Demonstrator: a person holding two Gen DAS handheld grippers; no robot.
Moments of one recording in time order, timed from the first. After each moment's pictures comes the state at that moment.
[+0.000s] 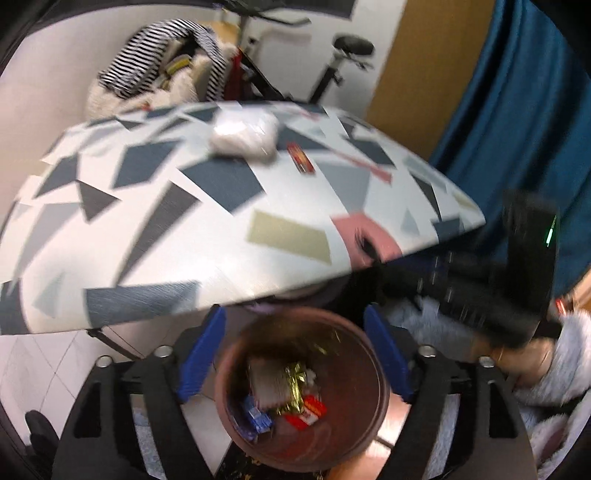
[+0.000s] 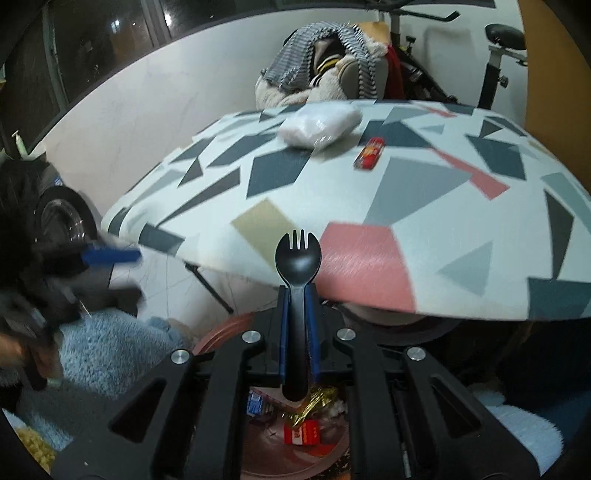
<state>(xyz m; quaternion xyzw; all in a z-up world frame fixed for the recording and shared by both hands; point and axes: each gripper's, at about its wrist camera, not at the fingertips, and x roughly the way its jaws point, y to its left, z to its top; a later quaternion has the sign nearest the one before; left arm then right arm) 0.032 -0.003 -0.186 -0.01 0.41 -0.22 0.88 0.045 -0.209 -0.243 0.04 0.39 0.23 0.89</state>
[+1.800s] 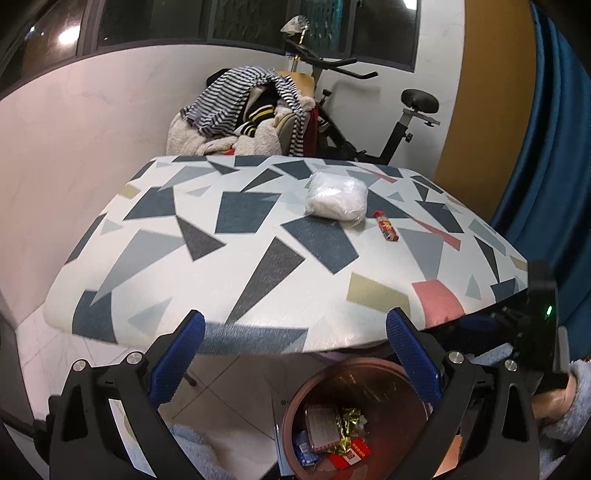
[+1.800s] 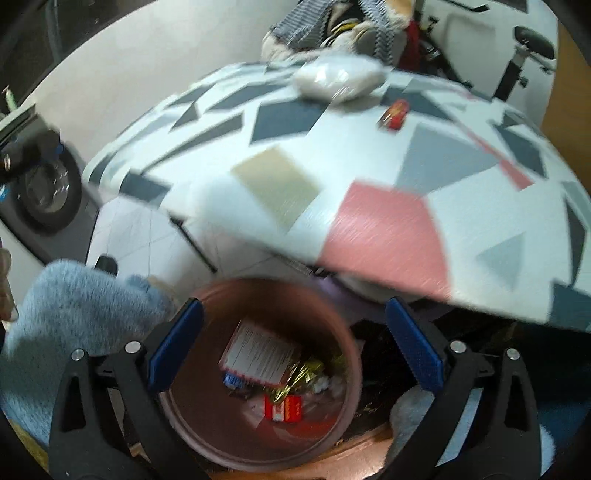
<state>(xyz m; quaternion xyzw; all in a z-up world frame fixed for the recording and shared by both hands) 0.030 0.049 -0.150 -0.01 0.33 -0.09 0.94 0.055 -0.182 -0.257 -0.03 0.44 0.20 0.88</state>
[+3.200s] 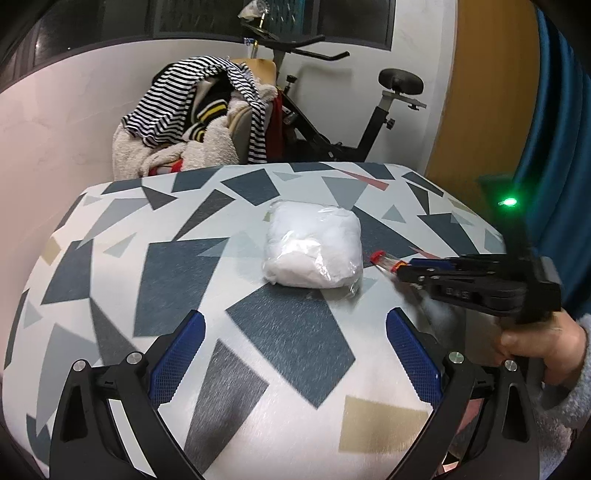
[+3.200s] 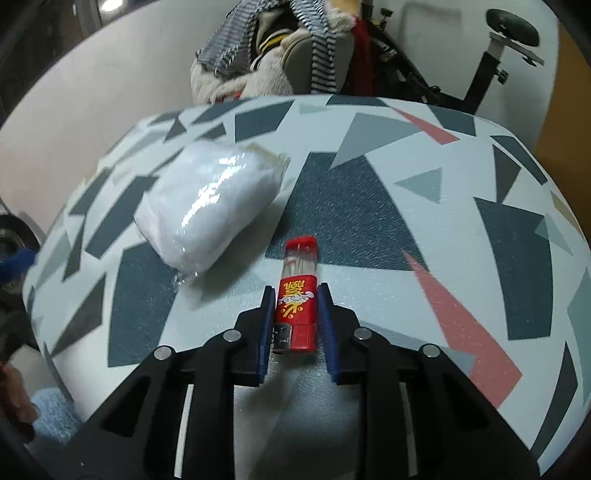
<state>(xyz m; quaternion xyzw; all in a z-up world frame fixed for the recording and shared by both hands) 0.209 -0.016 -0.165 0.02 0.35 -0.15 0.92 0.274 -0.223 -0.231 0.02 0.44 0.14 0.89</state>
